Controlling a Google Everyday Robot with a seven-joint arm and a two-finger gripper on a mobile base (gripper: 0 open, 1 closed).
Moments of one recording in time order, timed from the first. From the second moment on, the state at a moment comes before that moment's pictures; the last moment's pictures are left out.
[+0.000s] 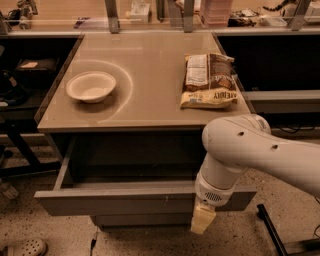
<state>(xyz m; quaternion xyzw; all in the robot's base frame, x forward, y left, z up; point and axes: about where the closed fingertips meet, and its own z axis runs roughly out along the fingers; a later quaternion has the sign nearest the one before) 0.376 -0.111 0.660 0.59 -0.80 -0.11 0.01</state>
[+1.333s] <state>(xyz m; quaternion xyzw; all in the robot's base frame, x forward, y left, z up) 0.376 -0.111 0.660 0.59 -0.80 -0.11 0.01</state>
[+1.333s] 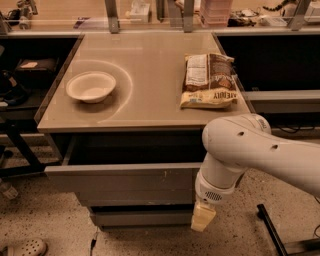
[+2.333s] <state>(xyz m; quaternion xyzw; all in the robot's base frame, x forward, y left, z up) 0.450 -0.119 0.654 0.58 -0.81 -0.07 0.00</state>
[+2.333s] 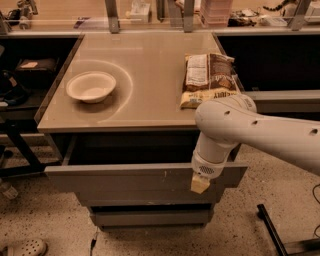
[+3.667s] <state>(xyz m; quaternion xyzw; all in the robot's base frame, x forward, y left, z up) 0.451 -0.119 0.654 0.58 -0.81 -0.07 0.00</state>
